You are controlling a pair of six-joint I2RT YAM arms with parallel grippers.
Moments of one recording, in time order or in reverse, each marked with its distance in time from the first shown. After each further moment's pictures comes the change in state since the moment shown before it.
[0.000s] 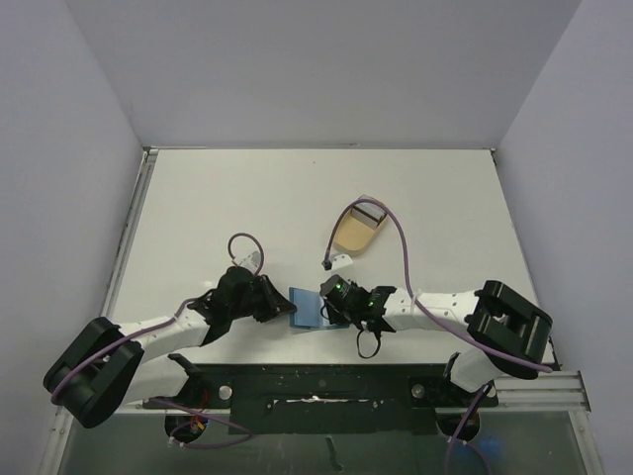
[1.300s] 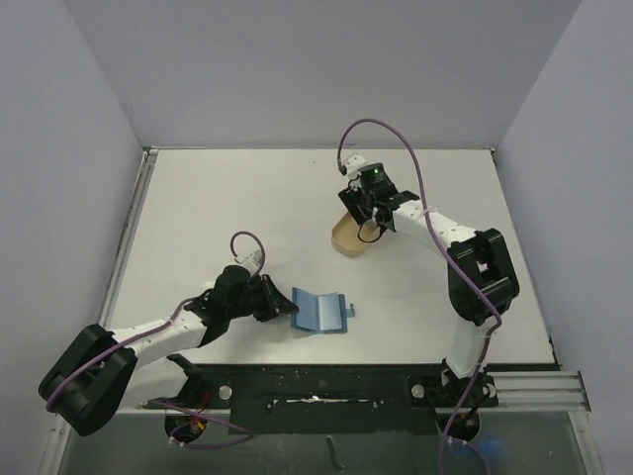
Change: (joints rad) left arm 0.006 -0.051 0.003 -0.011 0.074 0.025; right arm -0.576 0.328 0.632 -0.064 -0.105 -0.908
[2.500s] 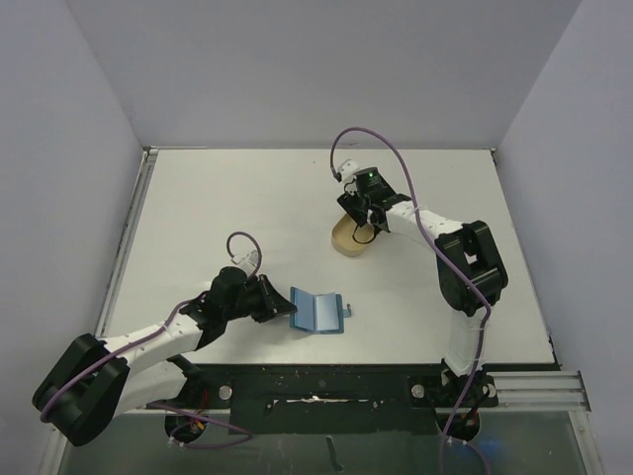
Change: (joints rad) left arm 0.006 -0.067 -0.014 -0.030 -0.004 -0.008; right arm -0.012 0.105 0.019 0.076 0.050 -0.130
